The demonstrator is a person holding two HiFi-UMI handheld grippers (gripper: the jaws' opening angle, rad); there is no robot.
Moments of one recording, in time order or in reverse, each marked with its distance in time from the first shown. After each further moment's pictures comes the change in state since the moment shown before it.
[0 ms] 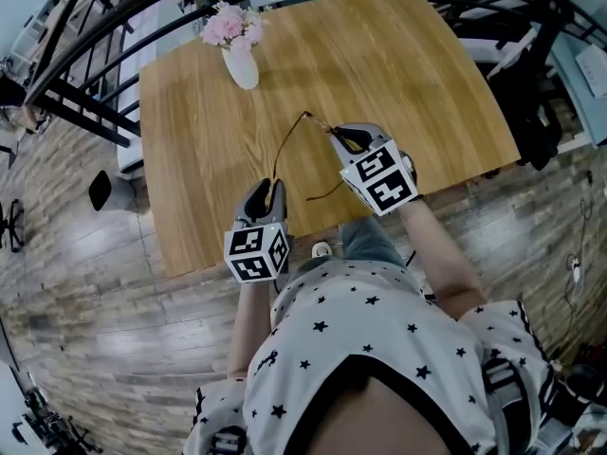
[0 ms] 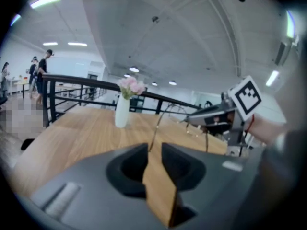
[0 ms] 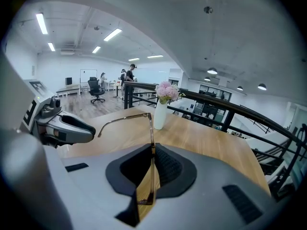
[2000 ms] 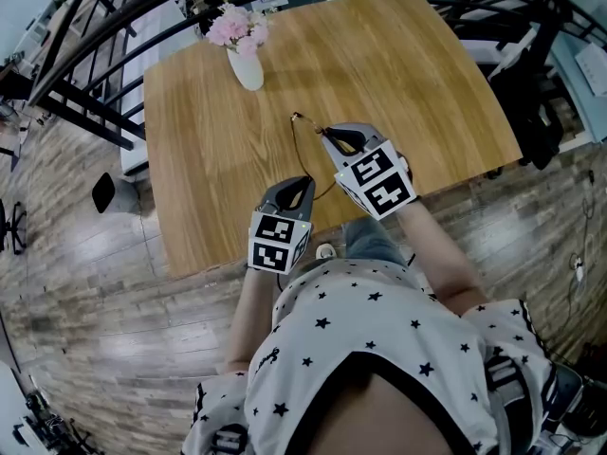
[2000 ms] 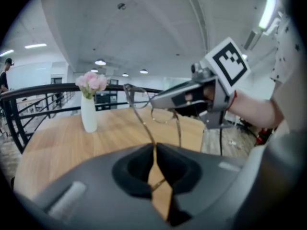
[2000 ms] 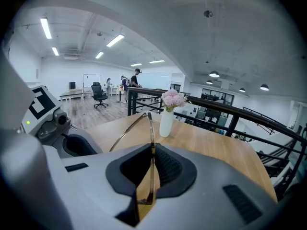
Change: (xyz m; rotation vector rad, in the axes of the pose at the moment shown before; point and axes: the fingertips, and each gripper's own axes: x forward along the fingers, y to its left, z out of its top) left arm 0.017 -0.063 -0.006 0.276 0.126 -0.274; right arm -0.004 0.024 0.027 0.005 -0.060 0.031
